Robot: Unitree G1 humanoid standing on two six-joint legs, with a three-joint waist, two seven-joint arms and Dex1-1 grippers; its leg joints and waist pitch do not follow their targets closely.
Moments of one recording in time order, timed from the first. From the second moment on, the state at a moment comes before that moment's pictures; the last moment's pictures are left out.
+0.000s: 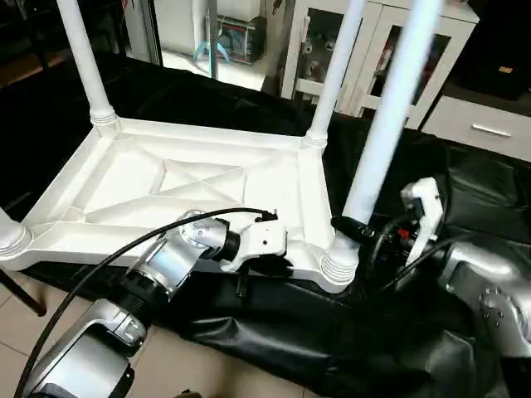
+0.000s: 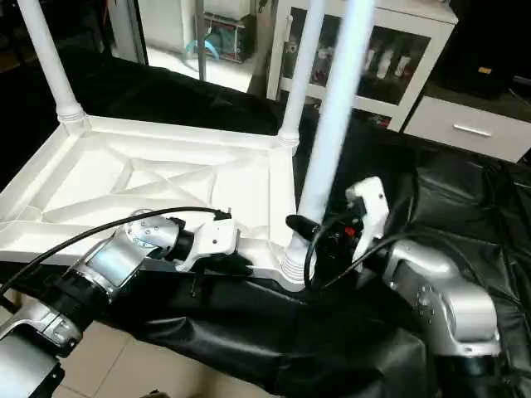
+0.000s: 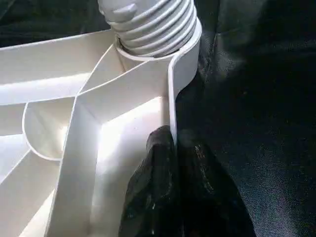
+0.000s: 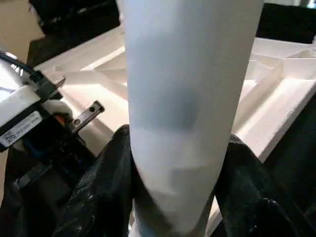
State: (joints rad) left arm -0.66 0.34 -0.52 0.55 0.07 -0.03 -1.15; right arm -0.19 -0.43 -0.08 -0.08 0.55 0.58 0.73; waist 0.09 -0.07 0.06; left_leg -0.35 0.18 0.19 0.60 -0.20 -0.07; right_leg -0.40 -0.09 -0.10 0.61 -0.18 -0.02
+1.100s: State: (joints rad) left arm -0.65 0.33 -0.51 0.58 0.08 -0.04 -1.13; right arm 0.00 -0.49 0.00 -0.14 0.43 0.28 0.79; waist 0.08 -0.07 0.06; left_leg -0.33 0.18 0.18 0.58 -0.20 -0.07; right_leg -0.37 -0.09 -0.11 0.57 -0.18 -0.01
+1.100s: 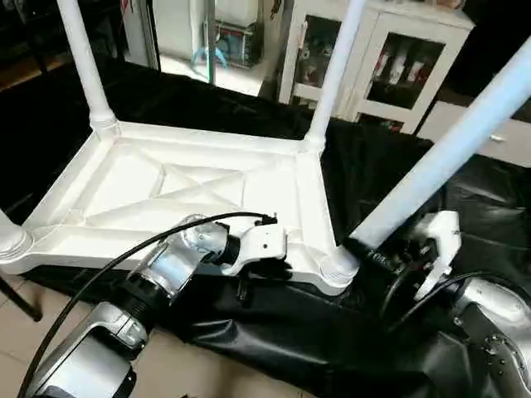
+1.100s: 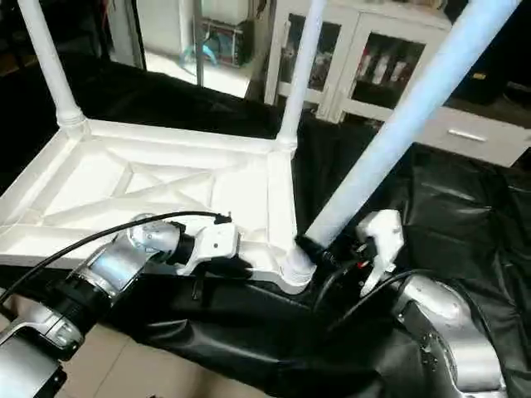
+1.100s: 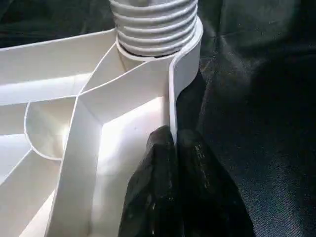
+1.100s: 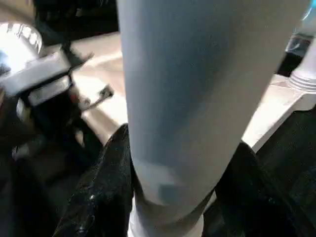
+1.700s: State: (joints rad) left arm -0.64 0.35 -0.49 0.56 0.09 -0.03 -1.14; right arm -0.24 -0.52 0.00 -0.05 0.51 0.60 0.79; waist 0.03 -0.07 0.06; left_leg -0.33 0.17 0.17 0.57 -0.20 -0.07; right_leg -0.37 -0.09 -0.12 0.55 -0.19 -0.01
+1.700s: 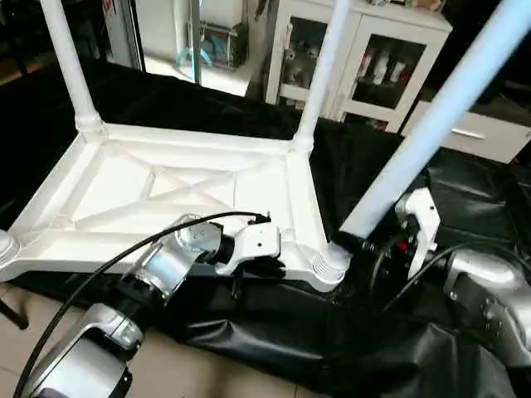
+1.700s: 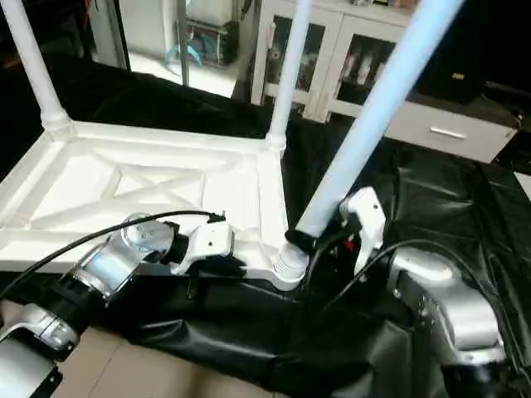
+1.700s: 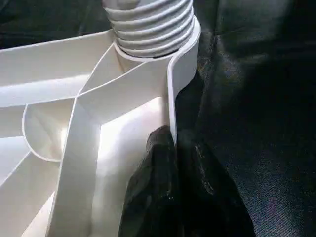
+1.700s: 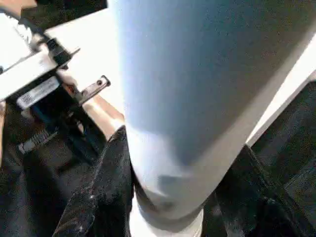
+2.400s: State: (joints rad) left arm -0.63 0.35 -0.48 0.49 0.09 -0.02 -1.15; right arm -0.33 -0.60 0.09 -0.19 0.50 0.60 0.94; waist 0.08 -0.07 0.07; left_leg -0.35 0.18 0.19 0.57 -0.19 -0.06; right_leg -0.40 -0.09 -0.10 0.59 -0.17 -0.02
